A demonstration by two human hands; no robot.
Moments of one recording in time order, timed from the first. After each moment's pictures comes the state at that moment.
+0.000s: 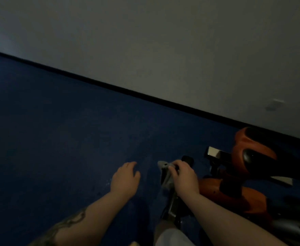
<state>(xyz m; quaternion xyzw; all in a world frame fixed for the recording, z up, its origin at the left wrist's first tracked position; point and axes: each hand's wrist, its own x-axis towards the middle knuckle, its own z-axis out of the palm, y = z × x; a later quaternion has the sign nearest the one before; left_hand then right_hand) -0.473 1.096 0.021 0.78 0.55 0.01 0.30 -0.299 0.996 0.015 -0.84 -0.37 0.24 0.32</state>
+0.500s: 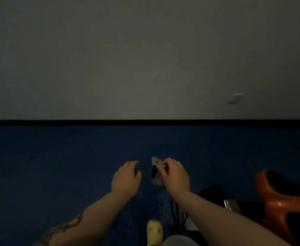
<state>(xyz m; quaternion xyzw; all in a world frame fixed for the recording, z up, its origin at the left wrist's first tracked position) -0.298 1.346 0.029 0.88 0.37 -0.04 0.30 -0.189 1.212 0.021 -0.90 -0.27 0.15 0.31</state>
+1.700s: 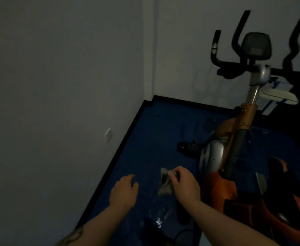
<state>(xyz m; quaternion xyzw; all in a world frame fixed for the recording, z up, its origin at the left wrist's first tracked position) 0.249 1.372 0.040 0.92 -0.20 -0.23 0.25 0.135 1.199 0.047 -0.86 0.37 -0.11 0.34</state>
